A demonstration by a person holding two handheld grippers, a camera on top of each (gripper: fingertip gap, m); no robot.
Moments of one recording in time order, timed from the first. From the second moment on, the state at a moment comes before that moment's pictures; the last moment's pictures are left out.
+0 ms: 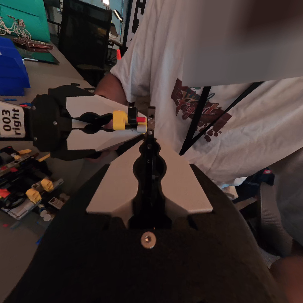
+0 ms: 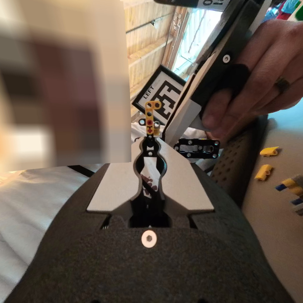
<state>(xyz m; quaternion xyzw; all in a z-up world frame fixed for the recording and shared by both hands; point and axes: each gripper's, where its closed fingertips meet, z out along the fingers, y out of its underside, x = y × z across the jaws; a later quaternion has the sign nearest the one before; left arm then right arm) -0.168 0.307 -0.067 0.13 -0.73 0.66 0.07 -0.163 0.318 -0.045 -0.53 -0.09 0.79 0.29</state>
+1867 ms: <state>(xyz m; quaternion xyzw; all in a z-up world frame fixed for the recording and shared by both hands) -0.157 0.310 -0.090 0.18 -0.75 0.63 0.06 0.001 0.216 -0.204 -0.95 -0.30 -0.01 0.09</state>
